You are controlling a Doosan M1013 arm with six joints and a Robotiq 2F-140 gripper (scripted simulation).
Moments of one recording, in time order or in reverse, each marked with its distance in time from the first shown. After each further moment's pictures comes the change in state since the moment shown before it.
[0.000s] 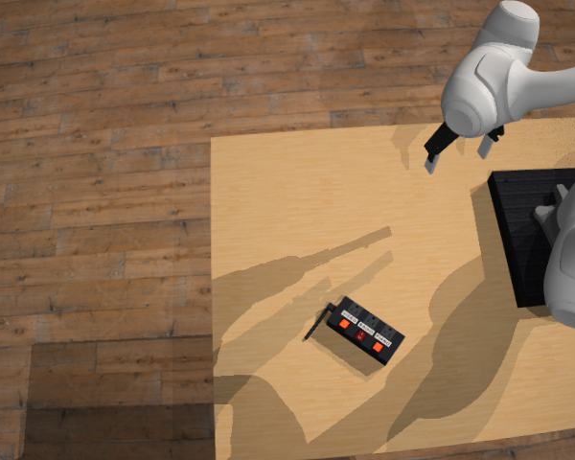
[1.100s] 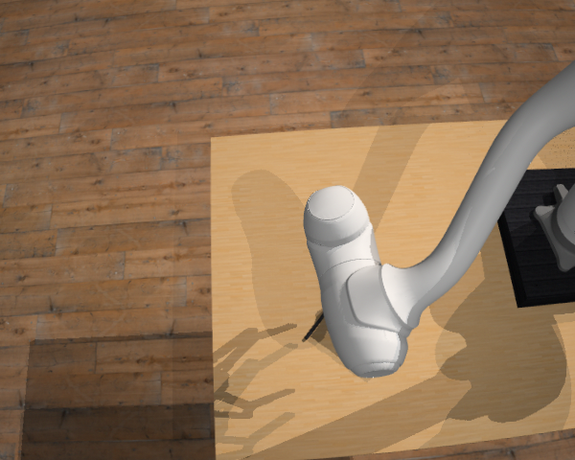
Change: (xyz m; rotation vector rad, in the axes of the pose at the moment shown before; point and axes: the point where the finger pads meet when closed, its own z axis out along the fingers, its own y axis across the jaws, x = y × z) arm 0.212 0.328 0.124 0.198 0.205 -1.259
